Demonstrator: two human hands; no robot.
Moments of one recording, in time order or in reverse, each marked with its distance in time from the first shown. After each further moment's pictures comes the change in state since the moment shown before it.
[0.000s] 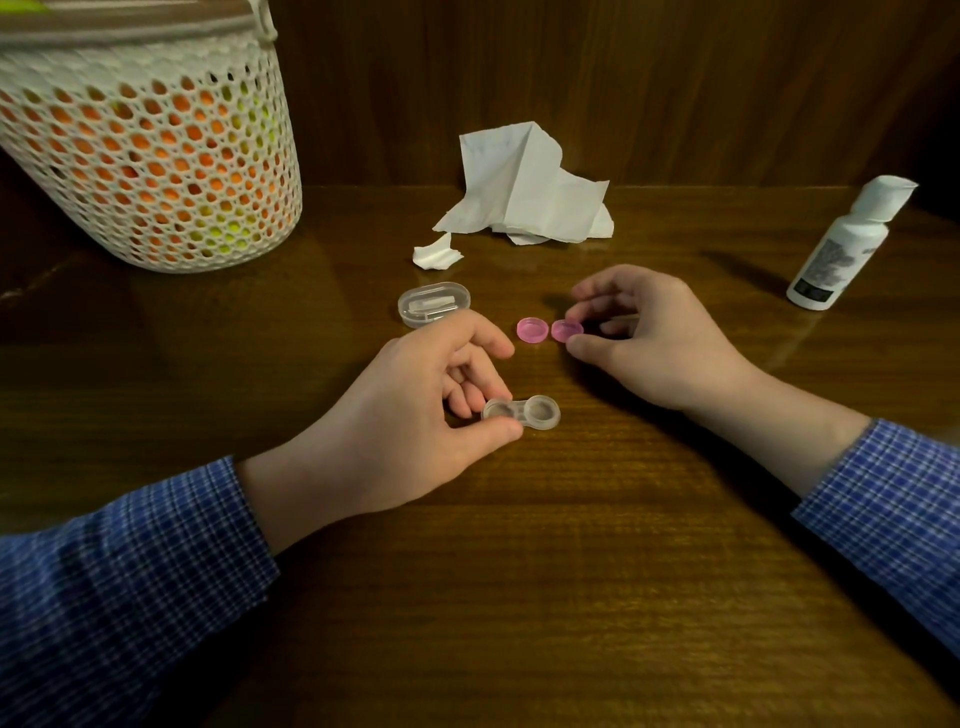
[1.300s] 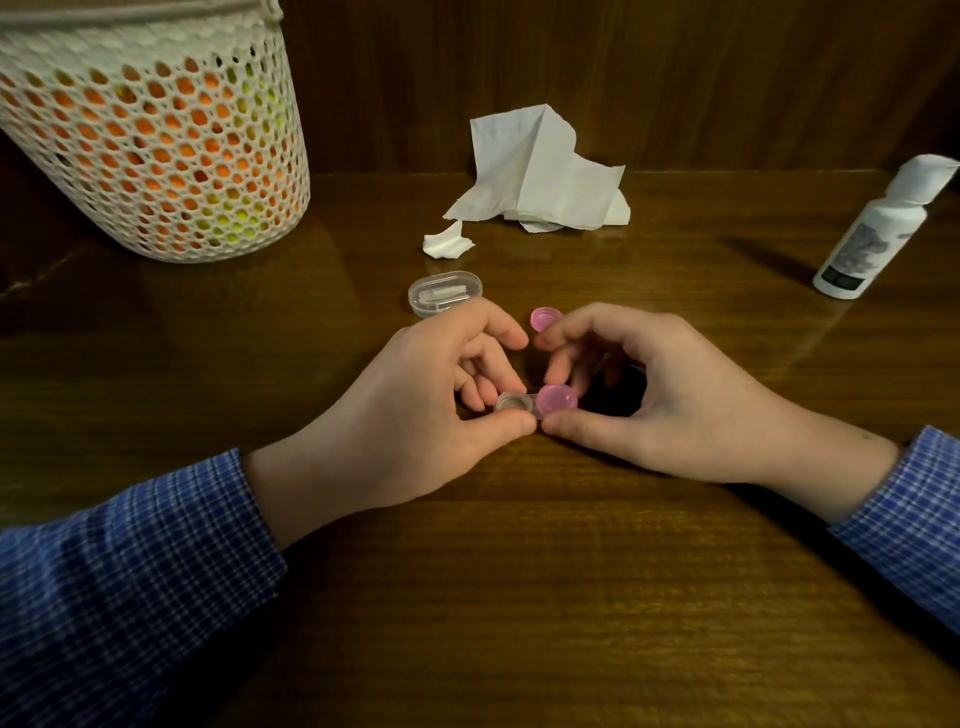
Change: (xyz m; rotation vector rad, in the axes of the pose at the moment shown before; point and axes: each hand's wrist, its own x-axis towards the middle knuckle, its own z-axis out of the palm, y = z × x) left_hand 0.001 -0.001 -0.002 0.000 -0.016 -0.012; right_hand -0.046 -0.025 -0.001 0.035 -0.302 -0.388
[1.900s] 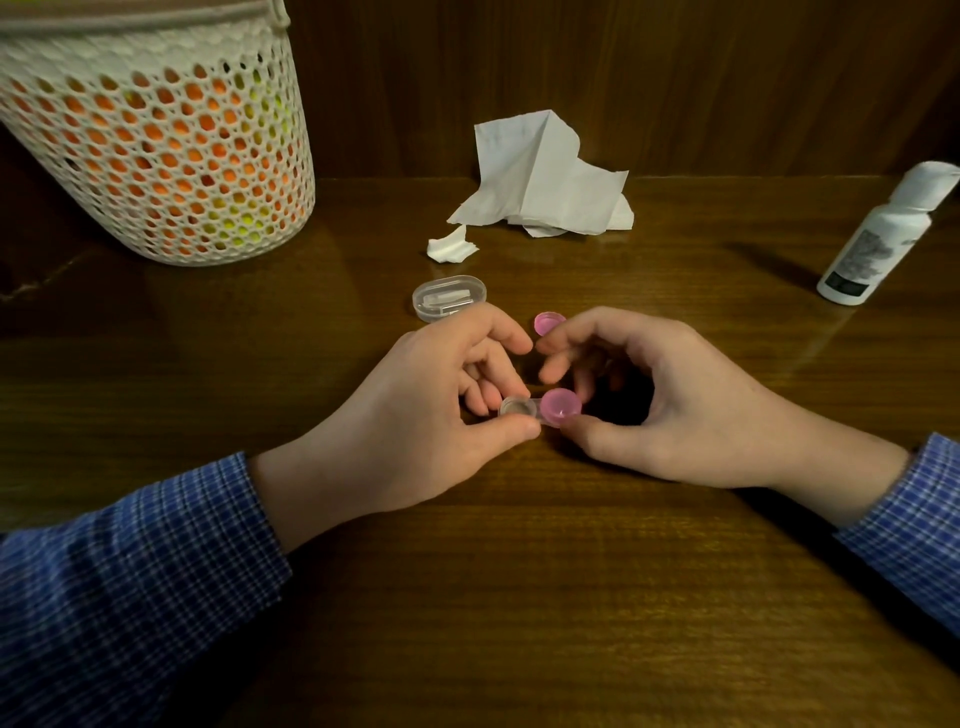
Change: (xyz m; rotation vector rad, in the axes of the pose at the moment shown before) left_hand 0.000 0.000 0.000 -0.004 0.004 -0.002; right_hand -0.001 0.000 -0.003 0.032 -0.024 0.048
